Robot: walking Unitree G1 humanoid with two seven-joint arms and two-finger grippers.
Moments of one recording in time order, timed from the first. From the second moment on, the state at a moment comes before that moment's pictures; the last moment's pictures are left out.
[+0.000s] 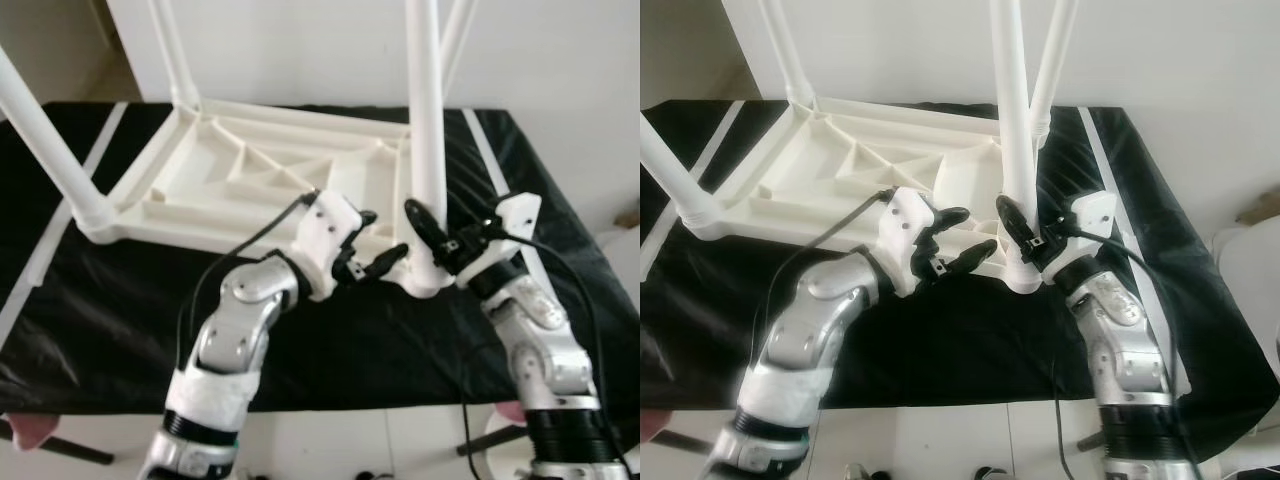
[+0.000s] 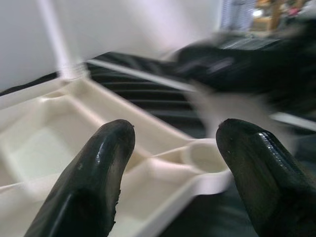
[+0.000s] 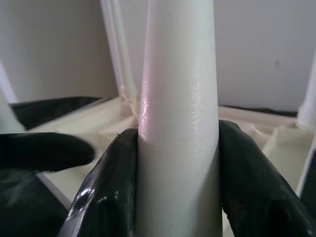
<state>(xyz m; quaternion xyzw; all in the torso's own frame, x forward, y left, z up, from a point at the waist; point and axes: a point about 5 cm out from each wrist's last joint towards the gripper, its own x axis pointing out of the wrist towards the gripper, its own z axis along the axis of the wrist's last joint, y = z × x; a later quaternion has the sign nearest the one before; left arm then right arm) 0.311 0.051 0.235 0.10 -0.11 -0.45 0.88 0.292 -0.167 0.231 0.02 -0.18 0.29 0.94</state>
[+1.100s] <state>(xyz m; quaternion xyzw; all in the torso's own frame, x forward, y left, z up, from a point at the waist) 0.350 0.039 0.310 0.09 -0.11 -0.32 0.94 0.266 -0.146 0.218 0.02 -0.09 0.41 0.91</state>
